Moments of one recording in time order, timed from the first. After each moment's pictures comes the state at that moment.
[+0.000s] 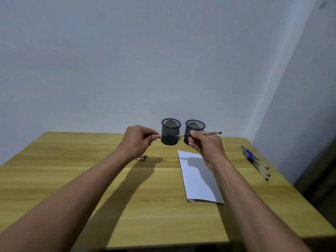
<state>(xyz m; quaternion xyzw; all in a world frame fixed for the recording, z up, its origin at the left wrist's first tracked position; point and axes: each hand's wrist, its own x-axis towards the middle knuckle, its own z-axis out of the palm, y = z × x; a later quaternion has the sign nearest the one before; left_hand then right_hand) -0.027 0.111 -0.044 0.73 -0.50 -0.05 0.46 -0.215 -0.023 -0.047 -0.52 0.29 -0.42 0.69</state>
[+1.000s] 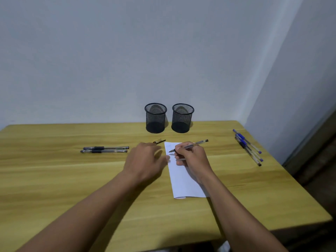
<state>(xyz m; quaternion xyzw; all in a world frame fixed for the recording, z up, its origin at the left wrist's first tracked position) -0.083 0.067 -0.129 0.79 -0.56 0.03 0.24 -0.223 -0.045 -0.142 -0.57 0.36 -0.35 0.65</state>
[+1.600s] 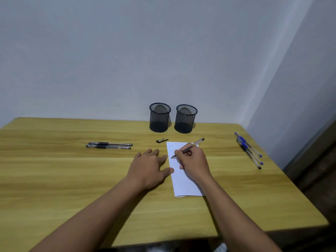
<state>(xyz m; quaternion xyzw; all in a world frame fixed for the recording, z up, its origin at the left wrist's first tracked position) -0.092 0.075 -0.149 0.81 -0.57 -0.05 0.09 -0.226 -0.036 -0.148 -0.73 0.41 -0.32 0.45</state>
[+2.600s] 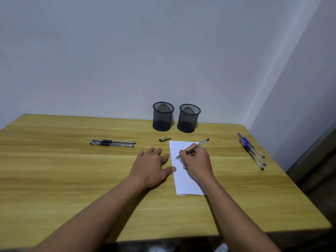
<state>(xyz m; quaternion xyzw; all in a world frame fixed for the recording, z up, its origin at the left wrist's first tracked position) -0.095 0.077 -0.147 0.82 -0.56 -0.07 0.10 -0.228 -0.030 -0.144 -0.72 0.45 -0.32 0.42</state>
